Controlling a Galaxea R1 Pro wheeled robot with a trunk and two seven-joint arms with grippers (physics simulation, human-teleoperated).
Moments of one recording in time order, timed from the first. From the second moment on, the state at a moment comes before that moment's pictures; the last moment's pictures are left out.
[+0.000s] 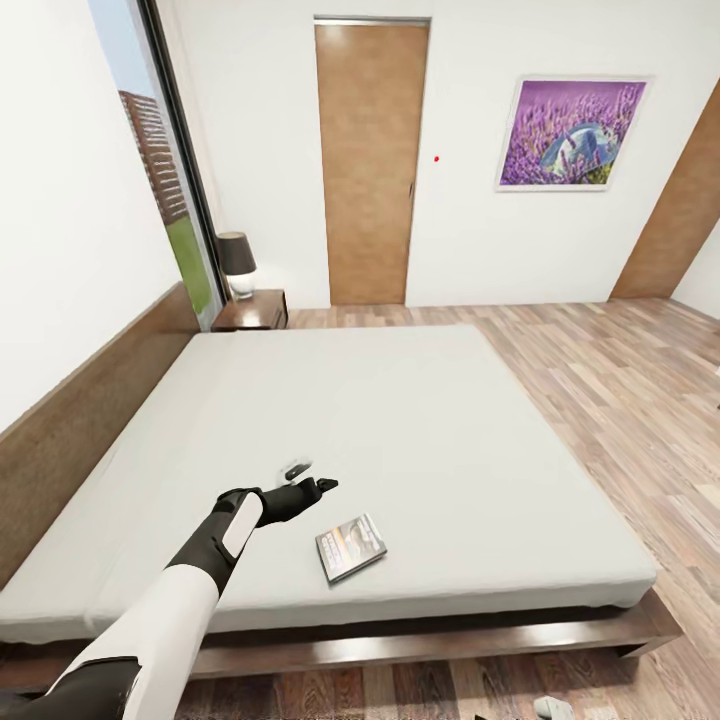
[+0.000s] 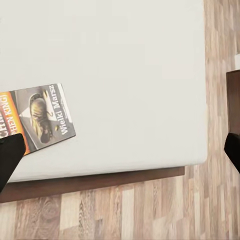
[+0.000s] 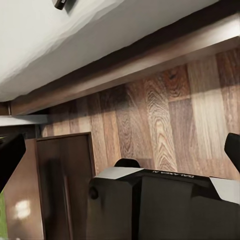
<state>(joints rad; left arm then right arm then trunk) -0.80 -0.10 0.11 -0.59 0.42 0.60 -0.25 -0.37 -0.19 -0.50 -0.14 0.13 0.02 0.92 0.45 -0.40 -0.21</state>
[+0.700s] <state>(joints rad) -0.80 -0.10 0.11 -0.59 0.42 0.60 -0.25 -0.37 -0.19 -0.50 -0.14 0.13 0.02 0.92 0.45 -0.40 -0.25</state>
